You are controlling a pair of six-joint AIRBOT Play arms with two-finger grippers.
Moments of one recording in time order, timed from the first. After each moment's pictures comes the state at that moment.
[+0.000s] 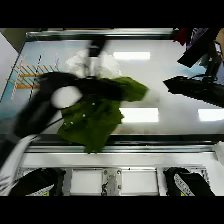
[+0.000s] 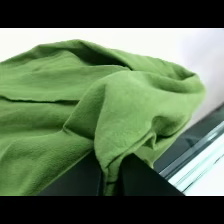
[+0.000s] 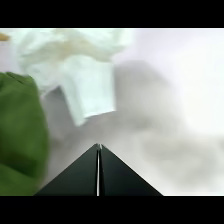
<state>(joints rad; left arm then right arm) -0.78 -1.31 1.55 1.43 -0.97 -1.81 -0.06 -0.86 1.07 -0.95 0.96 1.29</state>
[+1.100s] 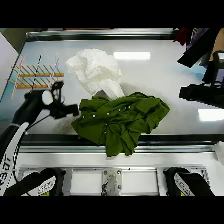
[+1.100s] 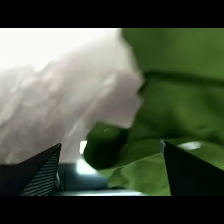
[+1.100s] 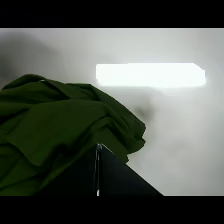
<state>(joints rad) -0.12 -1.22 0.90 1.41 -1.11 -1.75 -0.09 -0.88 1.06 -1.39 1.03 1.50</state>
